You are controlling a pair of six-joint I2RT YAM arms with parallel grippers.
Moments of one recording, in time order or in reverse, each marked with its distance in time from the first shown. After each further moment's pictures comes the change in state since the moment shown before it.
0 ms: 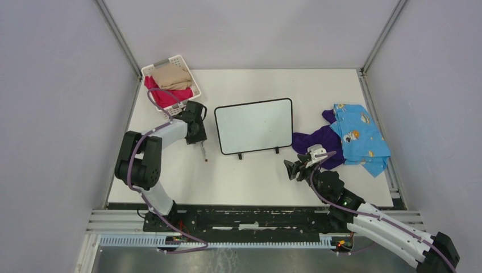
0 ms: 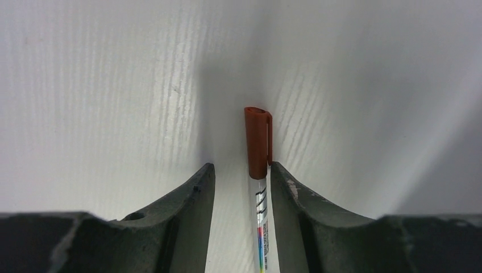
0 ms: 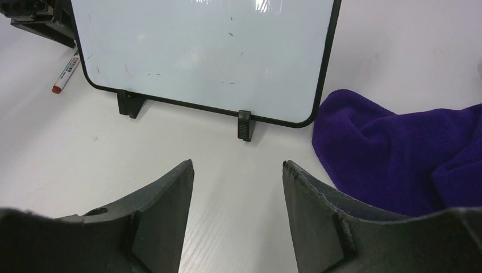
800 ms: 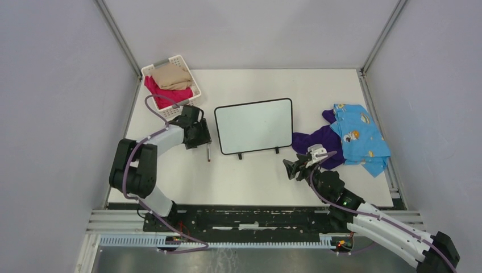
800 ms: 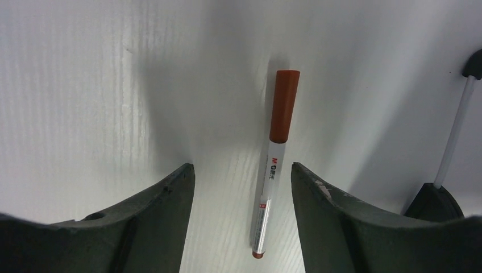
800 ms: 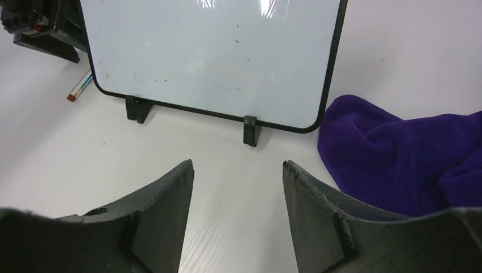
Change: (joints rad) left arm 0.008 -0.116 -0.098 0.036 0.125 -0.021; right arm 0.000 0.014 0.000 0.031 -0.011 0.011
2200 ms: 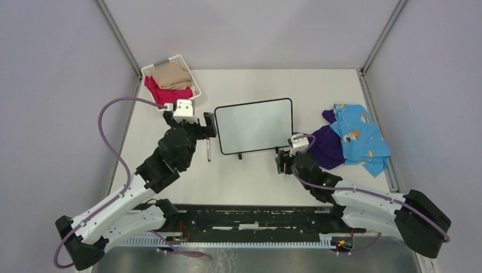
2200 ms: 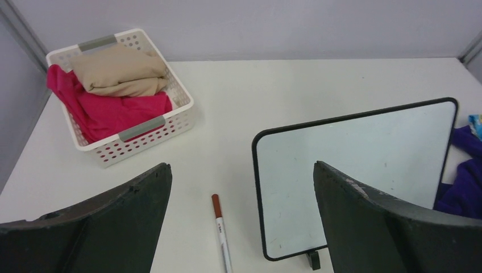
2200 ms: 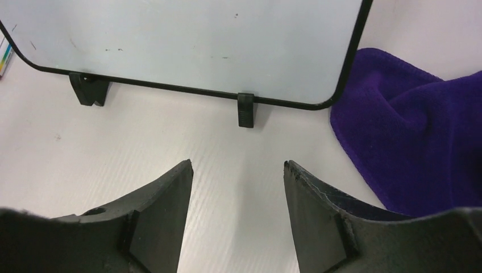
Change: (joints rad) left arm -0.562 -0.795 -0.080 0.277 -0.615 0.378; right arm 0.000 0.605 0.242 0.029 0.072 0.142
